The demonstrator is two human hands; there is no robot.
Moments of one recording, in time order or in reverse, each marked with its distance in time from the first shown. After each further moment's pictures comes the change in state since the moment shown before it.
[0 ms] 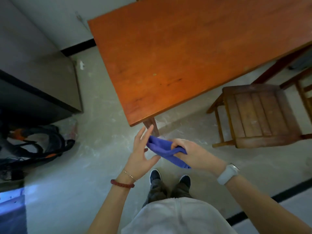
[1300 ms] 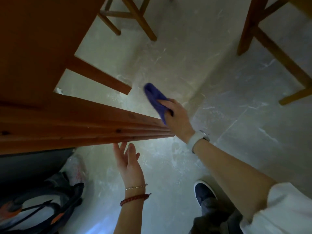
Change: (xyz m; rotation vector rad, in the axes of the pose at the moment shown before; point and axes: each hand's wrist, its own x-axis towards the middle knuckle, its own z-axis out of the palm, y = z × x) left_hand 0.164 -0.297 0.133 -0.102 0.572 -0.308; right_hand 0.327 0.308 0.133 0.615 0.911 -0.057
